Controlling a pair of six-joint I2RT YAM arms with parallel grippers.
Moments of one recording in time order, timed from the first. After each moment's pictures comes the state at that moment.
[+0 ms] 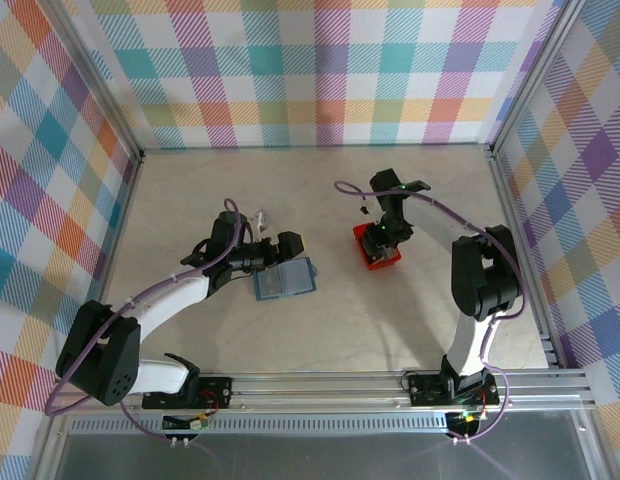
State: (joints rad) left arm -0.45 1.33 0.72 0.02 0.51 -0.78; right arm 0.39 1.85 1.40 -0.94 -0.01 -0.13
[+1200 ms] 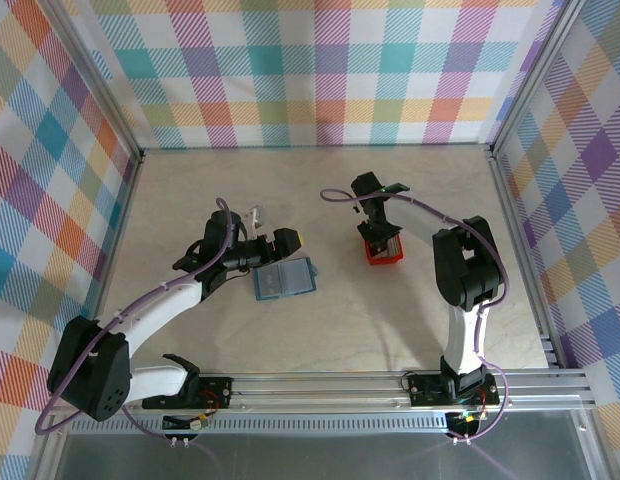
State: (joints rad) left arm -0.45 1.24 0.72 0.00 0.49 -0.78; right arm 0.45 1.96 1.45 -0.84 0.27 -0.11
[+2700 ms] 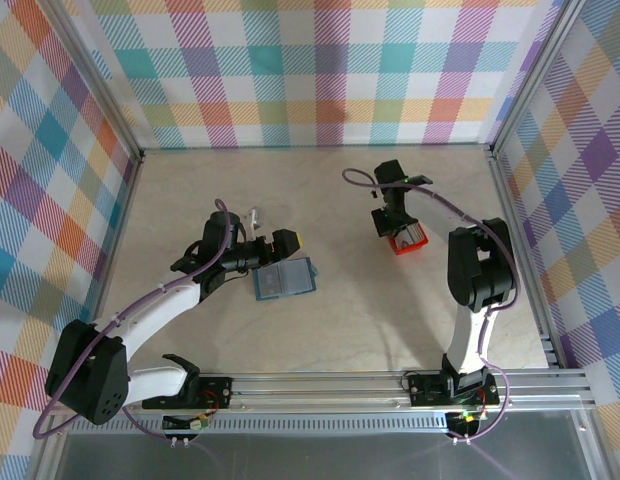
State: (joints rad) left arm -0.45 1.22 0.72 -0.03 0.48 -0.77; right arm 0.32 1.92 1.46 -0.82 0.10 -0.02
